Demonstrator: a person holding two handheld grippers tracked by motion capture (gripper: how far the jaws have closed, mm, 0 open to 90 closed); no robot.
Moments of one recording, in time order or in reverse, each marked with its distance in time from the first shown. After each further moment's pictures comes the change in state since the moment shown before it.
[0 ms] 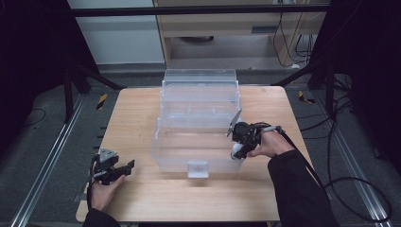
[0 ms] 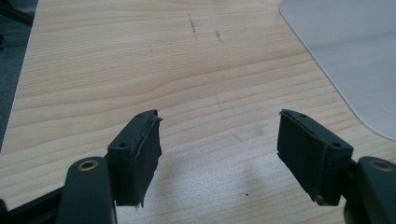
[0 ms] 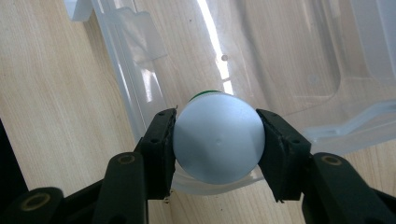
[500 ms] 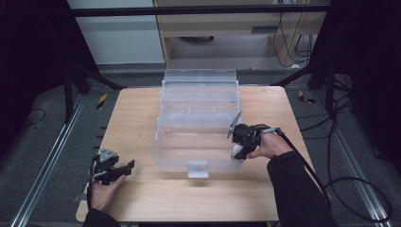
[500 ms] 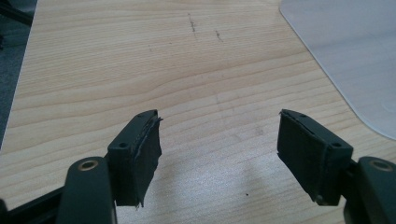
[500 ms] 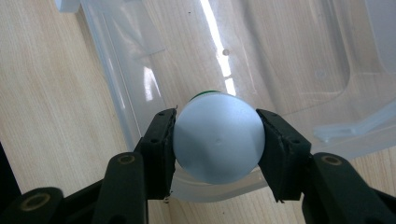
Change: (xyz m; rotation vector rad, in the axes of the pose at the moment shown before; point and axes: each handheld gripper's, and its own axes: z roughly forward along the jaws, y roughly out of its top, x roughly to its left) left arm 0.000 0.000 0.000 0.001 0.000 0.002; right arm -0.002 -0.004 0.010 0.008 0.009 0.010
